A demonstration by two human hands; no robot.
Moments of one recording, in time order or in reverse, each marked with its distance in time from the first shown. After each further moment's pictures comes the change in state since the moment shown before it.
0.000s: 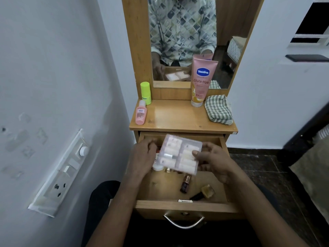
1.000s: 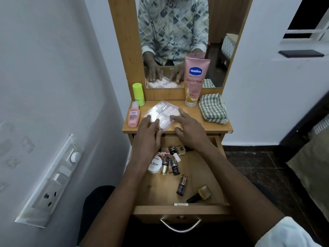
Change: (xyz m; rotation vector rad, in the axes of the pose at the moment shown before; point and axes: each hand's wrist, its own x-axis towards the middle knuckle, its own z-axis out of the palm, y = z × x) left_hand 0.047 0.024 0.025 0.338 0.155 0.281; right_hand 0.089 -0.036 0.027 -1.122 0.234 -0.633
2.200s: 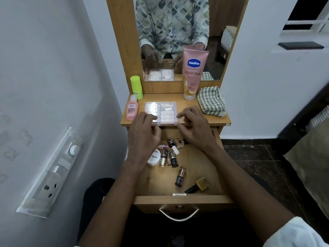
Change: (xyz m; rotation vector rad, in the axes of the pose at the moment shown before) left_hand -0.017 0.009 -0.016 -0.035 0.180 0.102; right_hand -0.034 0.015 -0.008 0.298 0.299 -0.303
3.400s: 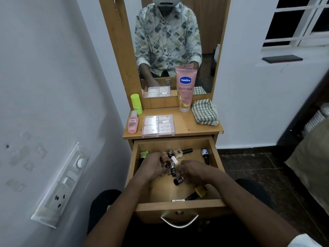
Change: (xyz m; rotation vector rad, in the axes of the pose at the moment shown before) left_hand -0.035 -0.013 0.024 -0.179 -0.744 -0.258; right_hand -0.067 0.011 0.013 -0.261 -0.974 0.183
